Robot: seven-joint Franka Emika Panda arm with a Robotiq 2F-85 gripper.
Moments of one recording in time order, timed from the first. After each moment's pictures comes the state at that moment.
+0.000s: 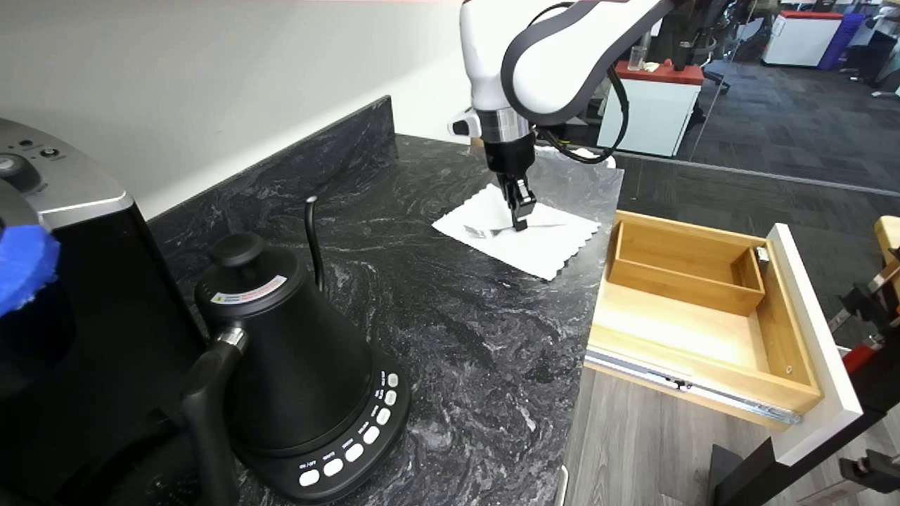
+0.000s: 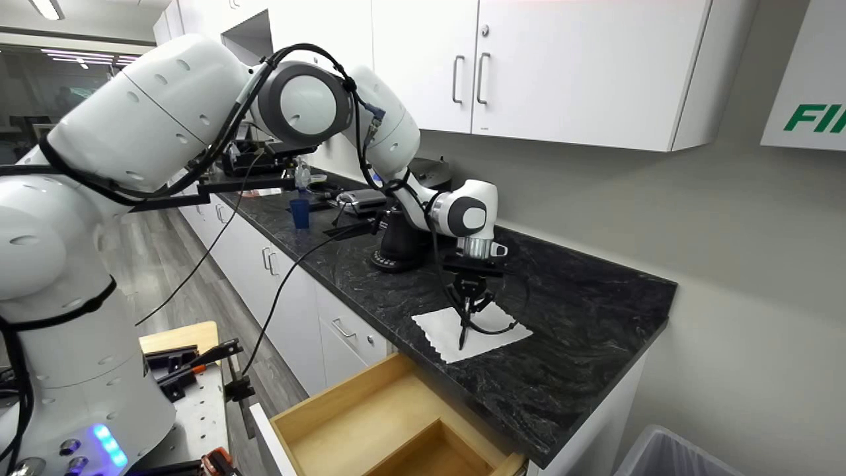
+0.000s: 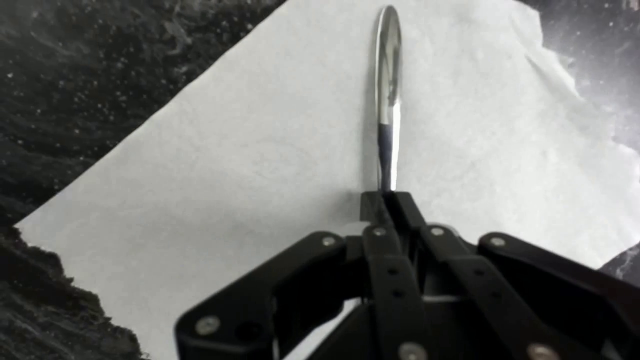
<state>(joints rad) 0.00 0.88 0.05 -1.49 -0.21 2.21 -0.62</state>
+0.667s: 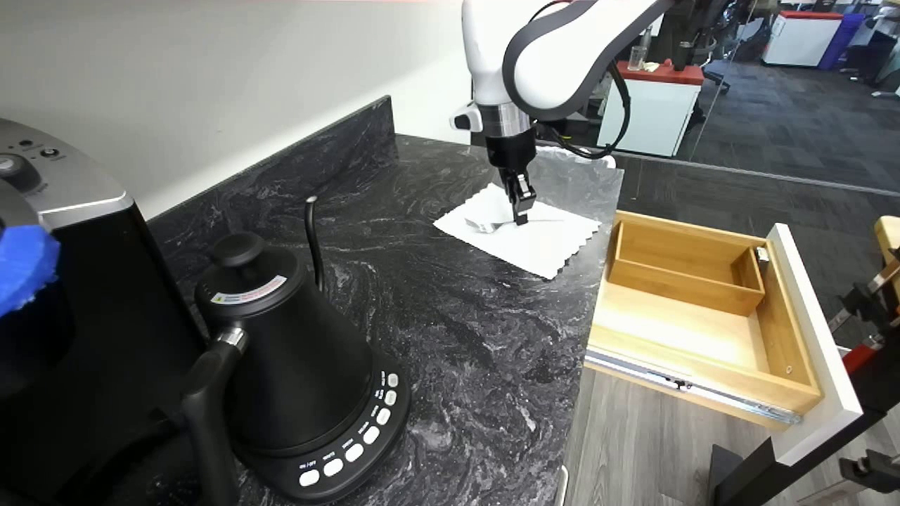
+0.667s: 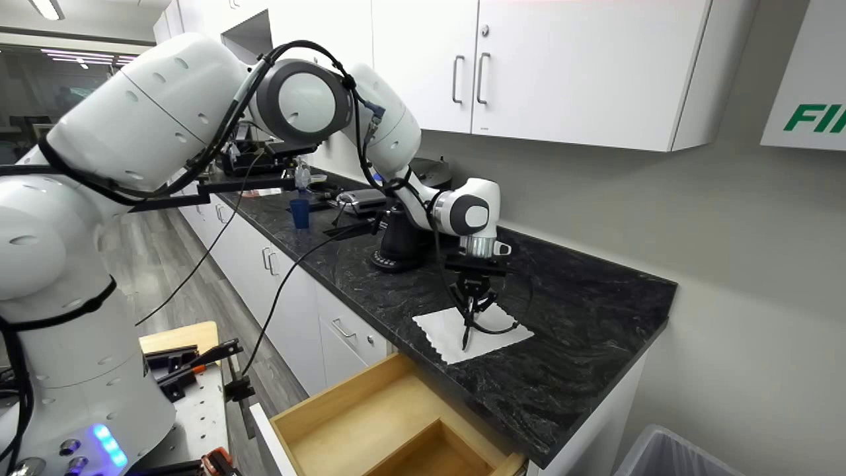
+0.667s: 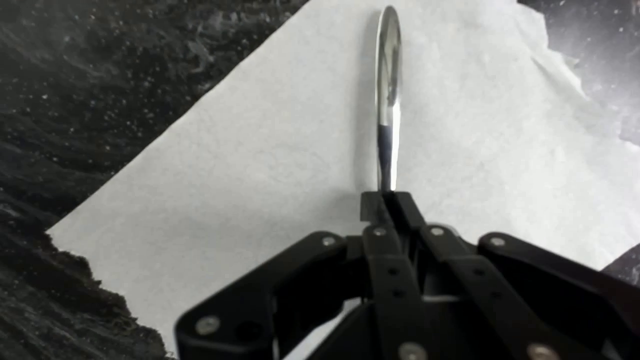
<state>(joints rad) -0.01 0.87 0.04 -1.48 -0.21 2.21 -0.59</state>
